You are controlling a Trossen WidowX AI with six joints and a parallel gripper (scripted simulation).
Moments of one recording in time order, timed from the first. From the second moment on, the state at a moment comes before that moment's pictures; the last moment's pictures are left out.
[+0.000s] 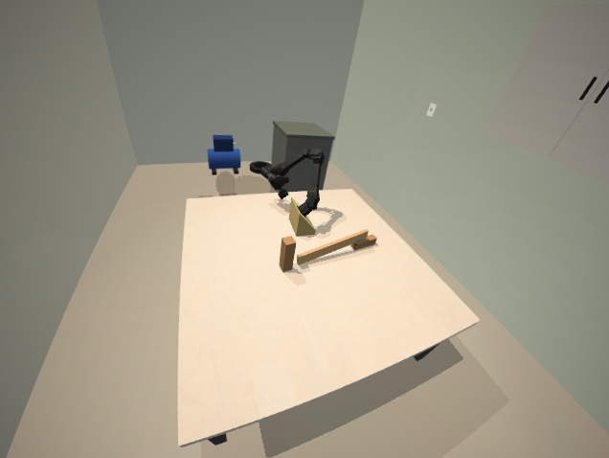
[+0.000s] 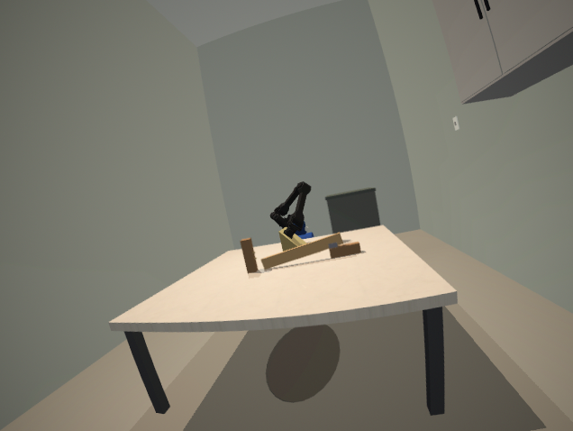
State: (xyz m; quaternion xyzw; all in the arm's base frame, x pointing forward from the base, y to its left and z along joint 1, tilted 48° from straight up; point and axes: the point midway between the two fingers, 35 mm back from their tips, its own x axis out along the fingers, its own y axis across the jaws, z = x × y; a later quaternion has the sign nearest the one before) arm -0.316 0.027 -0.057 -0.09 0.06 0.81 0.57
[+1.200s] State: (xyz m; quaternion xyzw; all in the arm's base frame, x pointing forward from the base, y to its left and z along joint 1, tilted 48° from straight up) arm -0.120 -0.255 -0.079 -0.50 -0.59 0.58 -0.27
